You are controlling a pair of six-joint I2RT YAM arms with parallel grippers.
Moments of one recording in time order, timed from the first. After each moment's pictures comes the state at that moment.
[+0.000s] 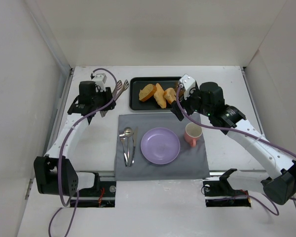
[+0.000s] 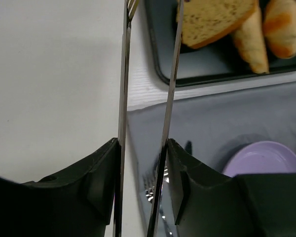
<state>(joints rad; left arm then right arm) -0.10 1.28 1.01 -0.40 0.19 -0.17 0.58 1.19 1.16 -0.38 -0.15 -0.22</state>
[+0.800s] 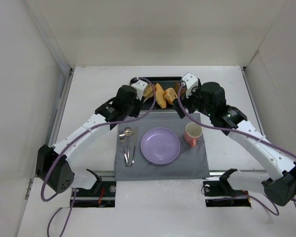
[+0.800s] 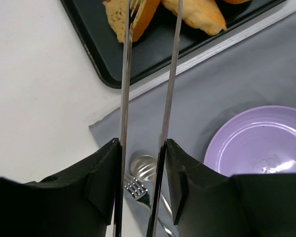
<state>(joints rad) -0.61 1.34 1.14 -0.46 -0.17 -0.02 0.58 1.17 1.16 -0.36 -0.06 -0.23</state>
